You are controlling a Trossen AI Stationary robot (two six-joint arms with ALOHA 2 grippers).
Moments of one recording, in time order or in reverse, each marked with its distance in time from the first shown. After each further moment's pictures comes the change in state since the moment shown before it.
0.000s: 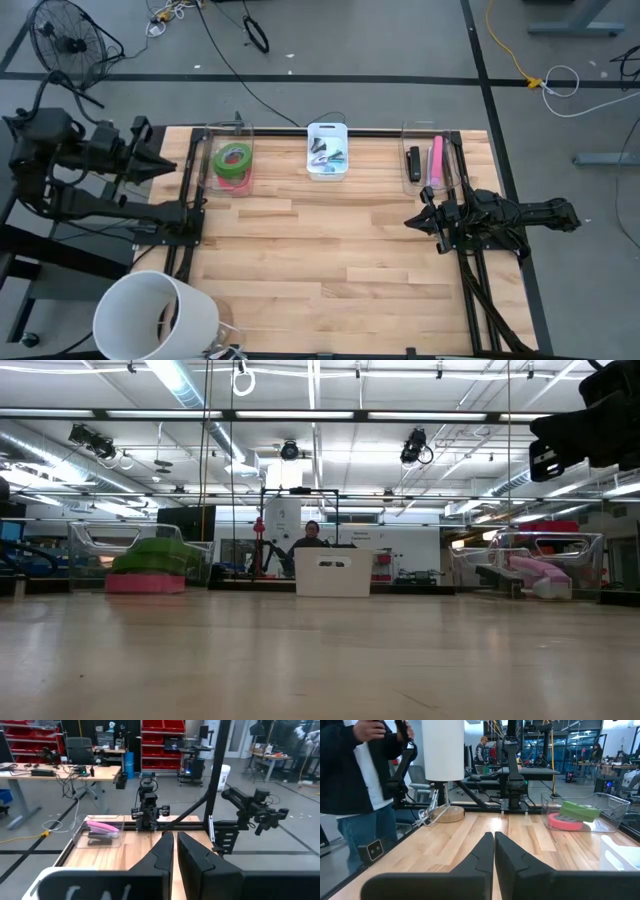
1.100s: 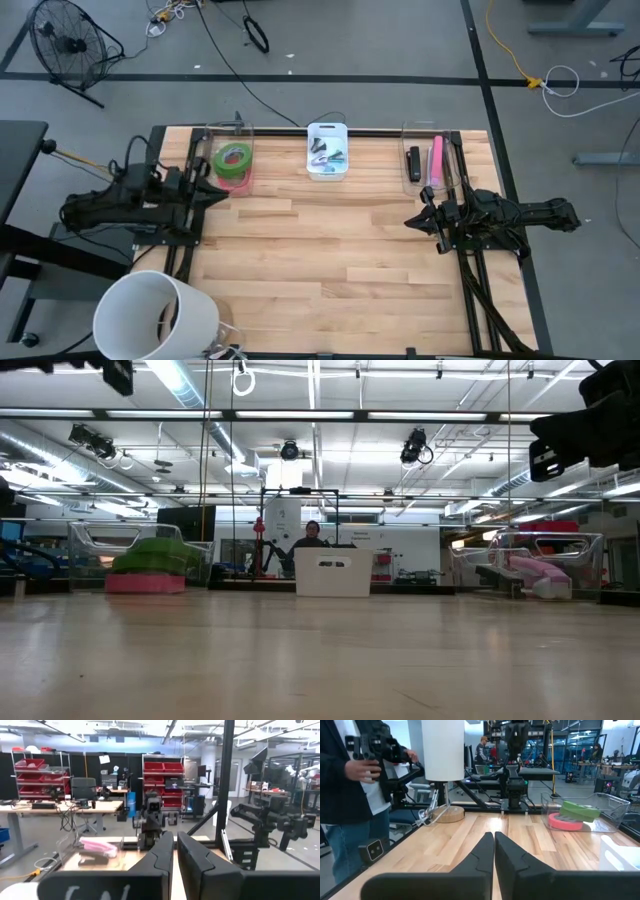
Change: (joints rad) left arm -0.057 -0.493 -1.110 0.889 -0.068 -0.008; right arm 0.000 0.000 0.000 0.000 0.000 0.000
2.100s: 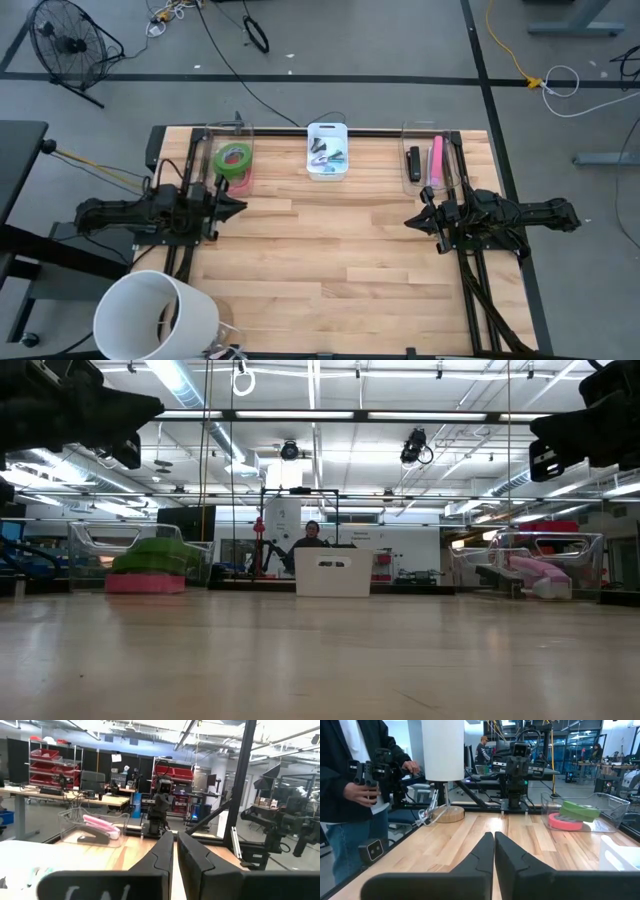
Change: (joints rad) left arm -0.041 -0.170 -0.445 0.312 -0.113 -0.105; right arm 0.000 0.000 0.000 0.000 0.000 0.000
